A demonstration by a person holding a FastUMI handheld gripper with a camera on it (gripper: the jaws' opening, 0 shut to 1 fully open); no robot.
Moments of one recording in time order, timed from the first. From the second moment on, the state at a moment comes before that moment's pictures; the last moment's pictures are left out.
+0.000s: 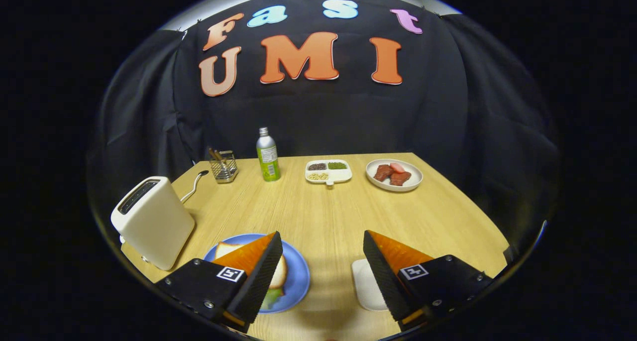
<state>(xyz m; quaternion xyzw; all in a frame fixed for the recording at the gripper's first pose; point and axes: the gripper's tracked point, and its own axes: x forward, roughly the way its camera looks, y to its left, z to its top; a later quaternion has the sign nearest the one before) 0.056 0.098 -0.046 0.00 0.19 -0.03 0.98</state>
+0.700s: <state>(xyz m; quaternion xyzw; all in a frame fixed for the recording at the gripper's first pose) 0.048 0.013 0.031 -0.01 0.06 -0.06 1.00</state>
